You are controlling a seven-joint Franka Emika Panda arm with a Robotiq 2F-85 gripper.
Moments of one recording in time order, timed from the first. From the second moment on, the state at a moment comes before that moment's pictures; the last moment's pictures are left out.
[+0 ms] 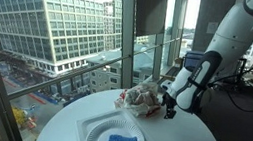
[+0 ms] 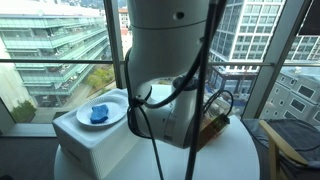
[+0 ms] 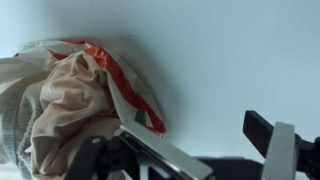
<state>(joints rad) -0.36 0.74 0.07 -2.13 -0.36 3.28 -1.04</state>
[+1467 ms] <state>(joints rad) -1.25 0.22 0.96 -2.76 -0.28 3.37 -0.90</state>
